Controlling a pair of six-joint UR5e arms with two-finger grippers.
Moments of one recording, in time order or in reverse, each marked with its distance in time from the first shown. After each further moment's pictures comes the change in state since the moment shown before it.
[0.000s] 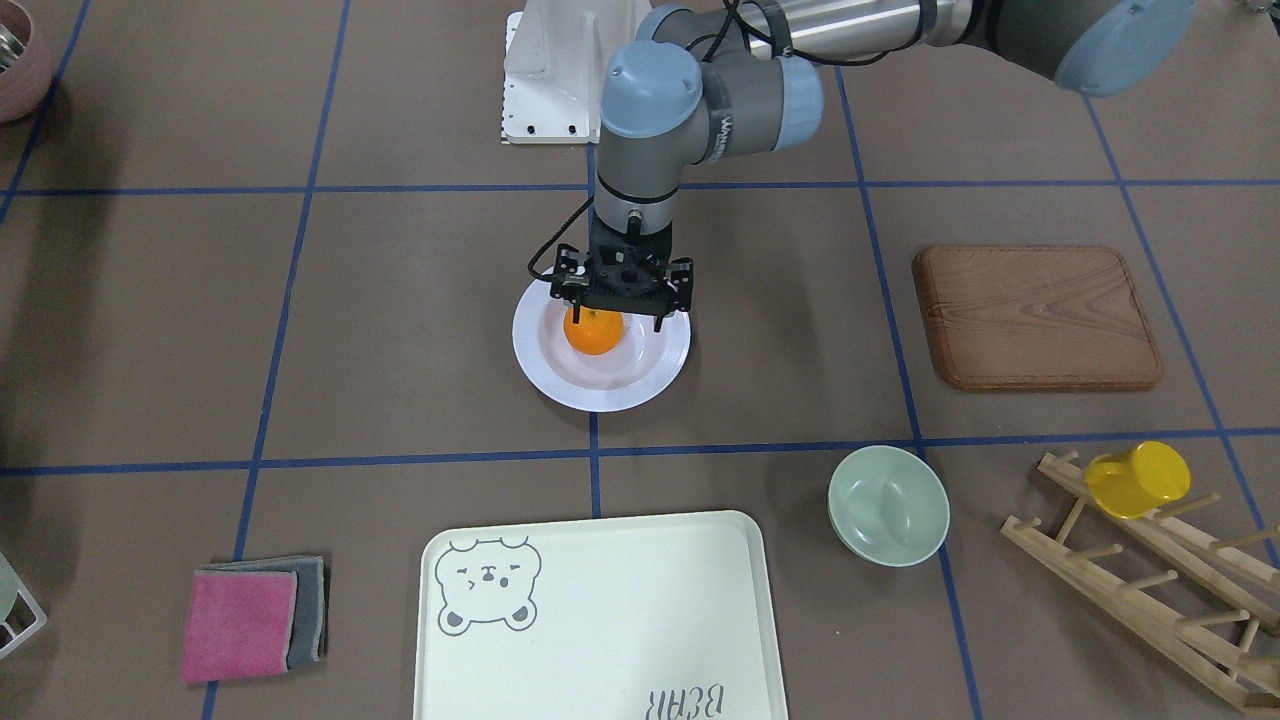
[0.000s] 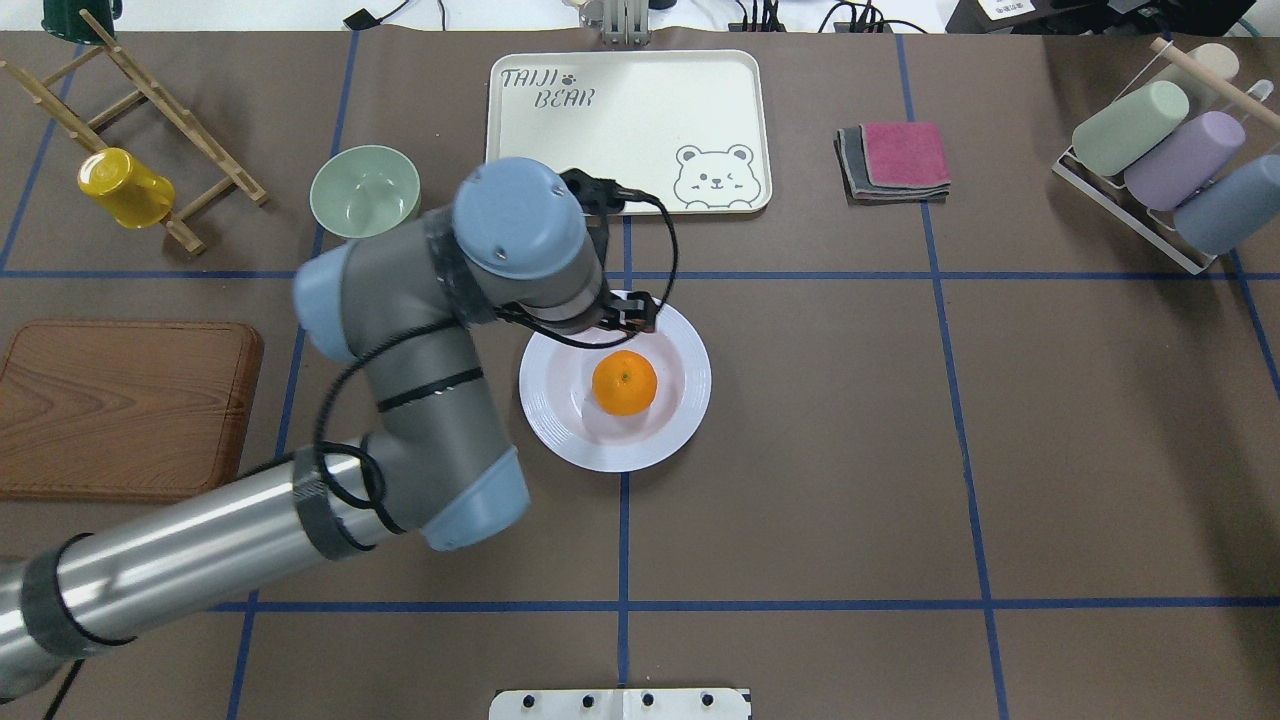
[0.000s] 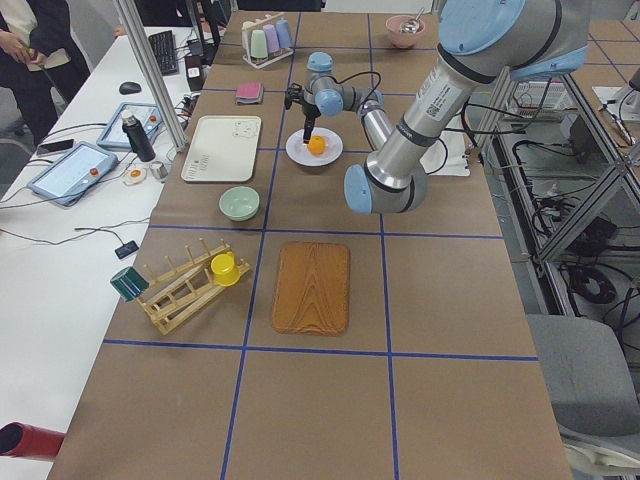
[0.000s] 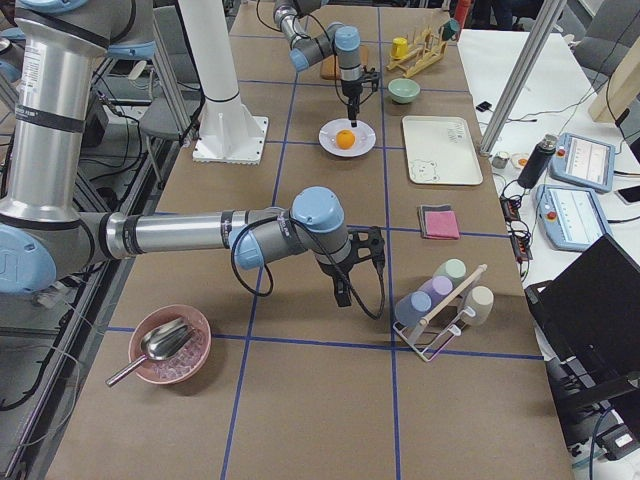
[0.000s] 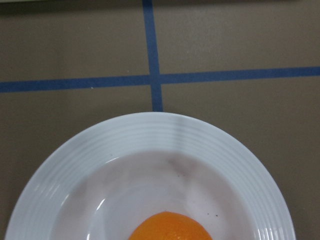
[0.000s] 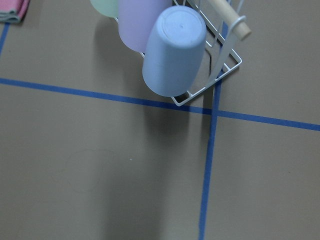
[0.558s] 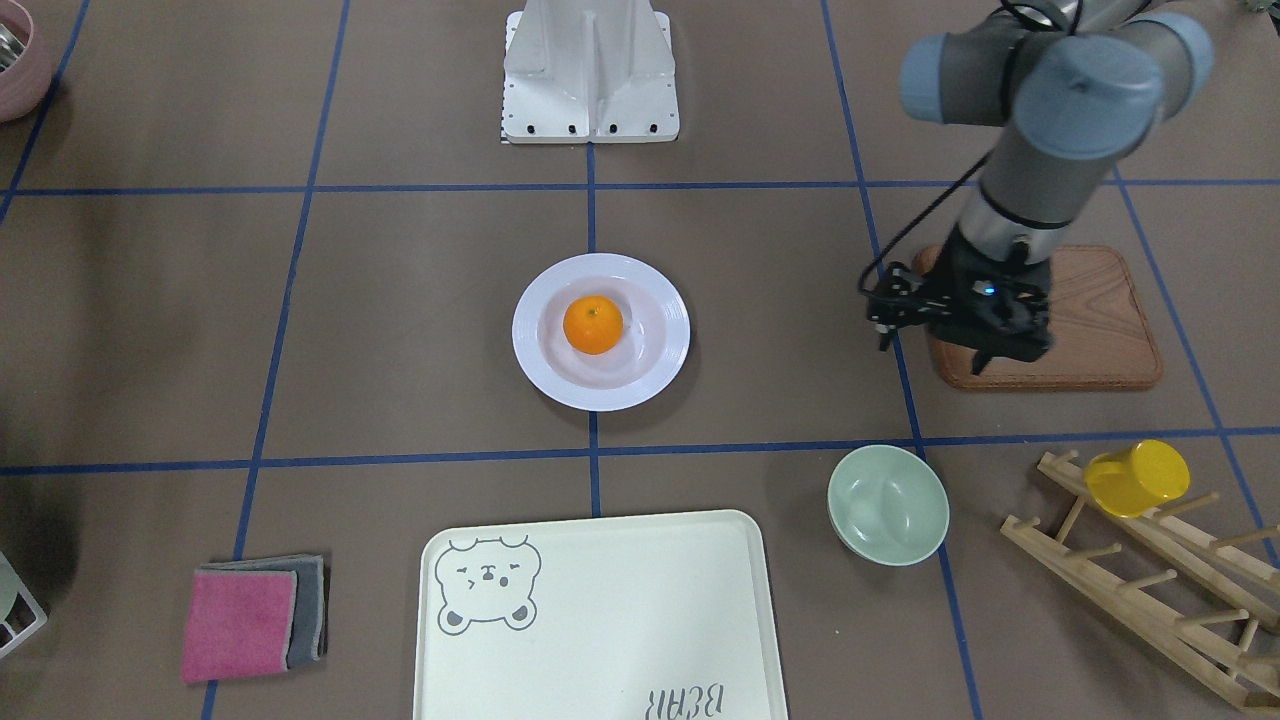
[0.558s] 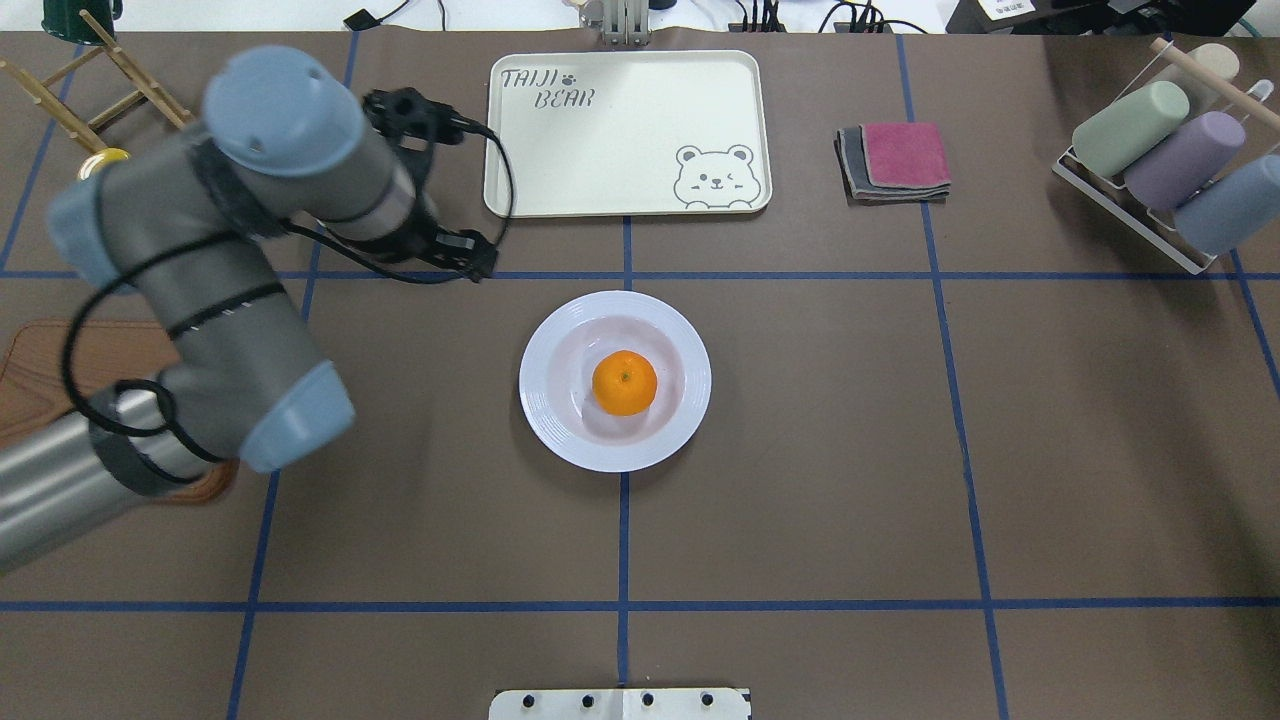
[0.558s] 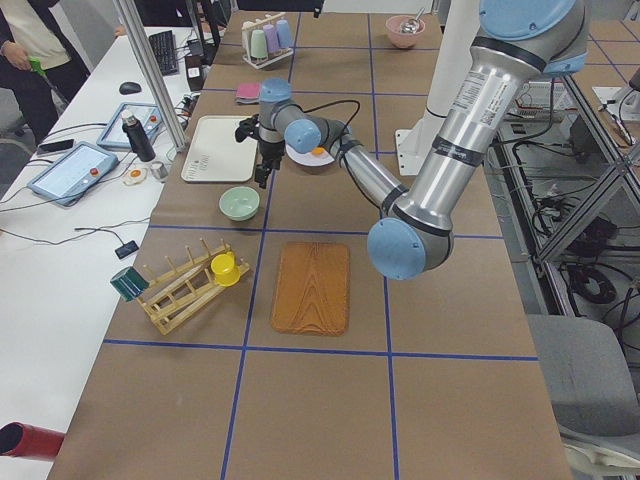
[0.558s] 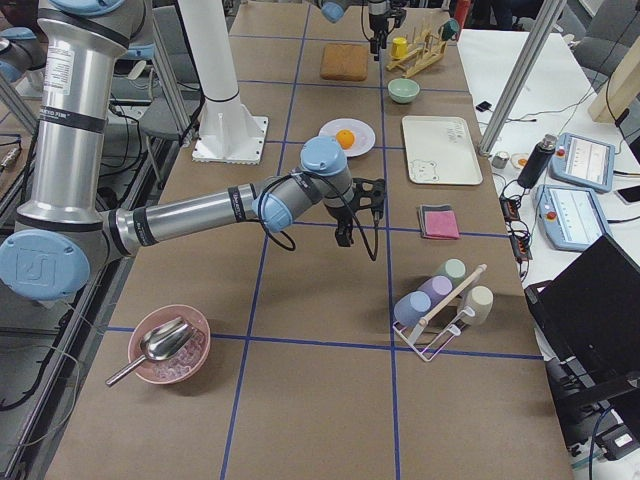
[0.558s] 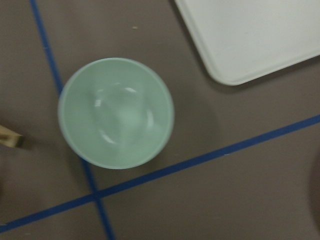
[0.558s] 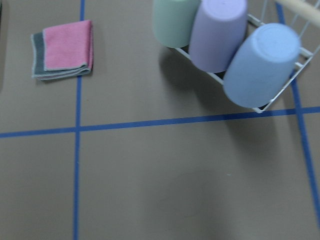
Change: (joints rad) left arm -0.436 0.398 -0.191 0.039 -0.256 0.652; right arm -0.264 0.061 0.100 0.208 -0.066 0.648
